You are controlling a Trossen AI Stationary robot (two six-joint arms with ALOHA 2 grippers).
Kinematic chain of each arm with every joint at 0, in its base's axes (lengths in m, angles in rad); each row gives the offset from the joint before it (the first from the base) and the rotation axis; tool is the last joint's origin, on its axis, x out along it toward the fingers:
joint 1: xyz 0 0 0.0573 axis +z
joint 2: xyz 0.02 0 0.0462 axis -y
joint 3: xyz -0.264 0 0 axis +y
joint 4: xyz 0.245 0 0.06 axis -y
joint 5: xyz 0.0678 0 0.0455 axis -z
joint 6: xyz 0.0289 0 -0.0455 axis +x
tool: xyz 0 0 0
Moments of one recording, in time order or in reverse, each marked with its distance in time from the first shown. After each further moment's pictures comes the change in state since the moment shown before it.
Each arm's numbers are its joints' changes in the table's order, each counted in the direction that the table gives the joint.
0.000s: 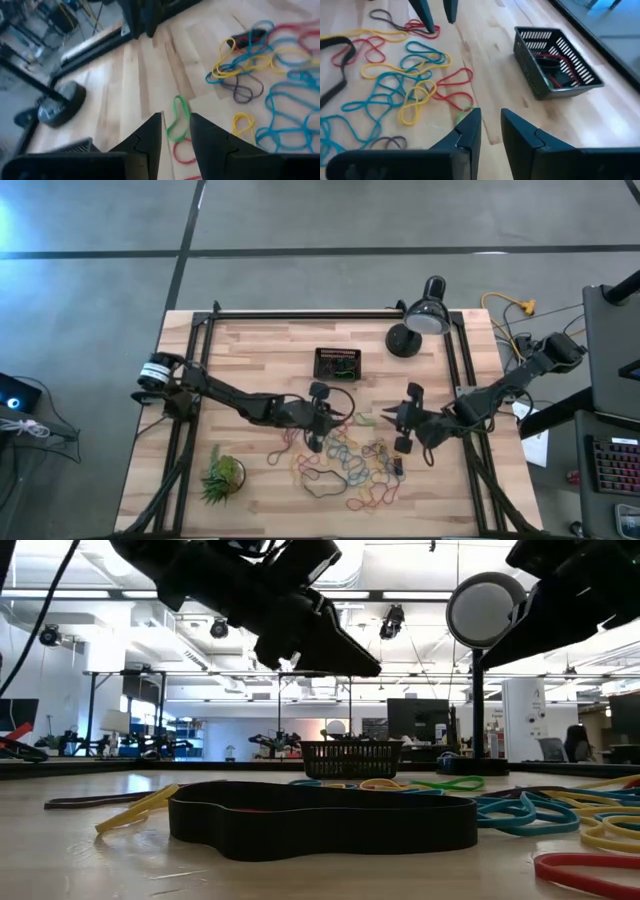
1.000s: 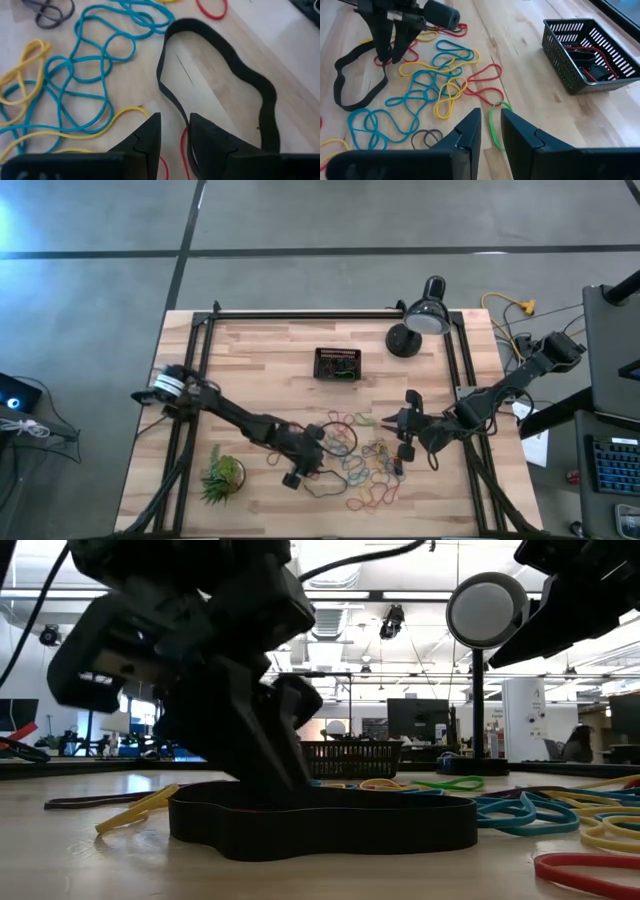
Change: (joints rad) left arm -0.135 -0.135 0.004 -0.180 0.398 -0.288; right arm 0.037 -0.008 0.004 0.037 -0.076 0.060
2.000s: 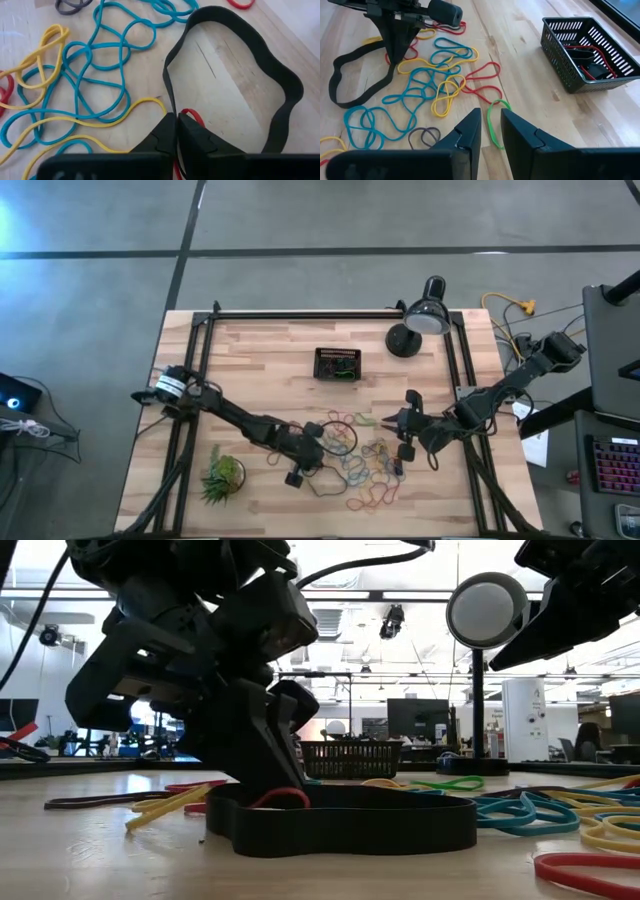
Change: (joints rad) left arm 0.000 -0.012 0.001 0.000 -0.086 -0.026; right arm 0.000 0.000 0.006 0.000 0.002 -0.003
